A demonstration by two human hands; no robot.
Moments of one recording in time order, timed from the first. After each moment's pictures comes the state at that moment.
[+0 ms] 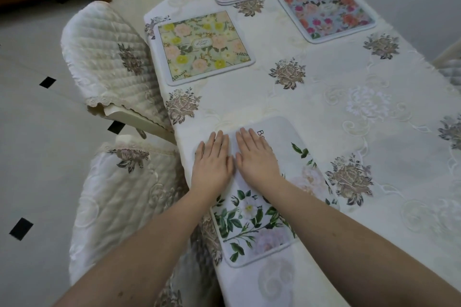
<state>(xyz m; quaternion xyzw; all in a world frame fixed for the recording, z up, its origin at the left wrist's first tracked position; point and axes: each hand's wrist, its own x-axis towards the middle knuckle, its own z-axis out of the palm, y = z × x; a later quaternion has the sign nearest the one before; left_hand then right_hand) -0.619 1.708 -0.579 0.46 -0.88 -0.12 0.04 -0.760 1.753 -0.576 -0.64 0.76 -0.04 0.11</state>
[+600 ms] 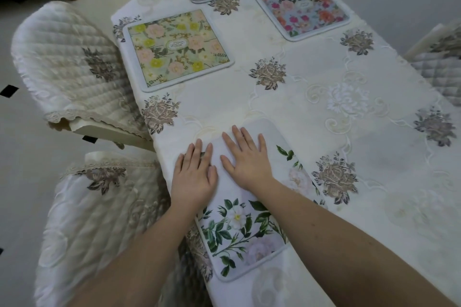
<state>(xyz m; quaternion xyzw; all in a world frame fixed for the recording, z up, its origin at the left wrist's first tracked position) -0.611 1.706 -0.594 0.47 -0.87 -0.13 0.02 -0.784 1.751 -0.598 -0.60 0.79 -0.04 0.11</state>
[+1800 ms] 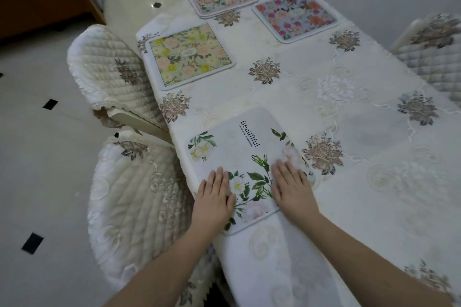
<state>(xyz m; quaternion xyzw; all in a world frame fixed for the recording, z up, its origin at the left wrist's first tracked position) -0.574 1.838 -0.577 0.43 -0.89 -0.14 -0.09 -0.793 1.943 -0.573 -0.56 0.82 -0.02 0.13</state>
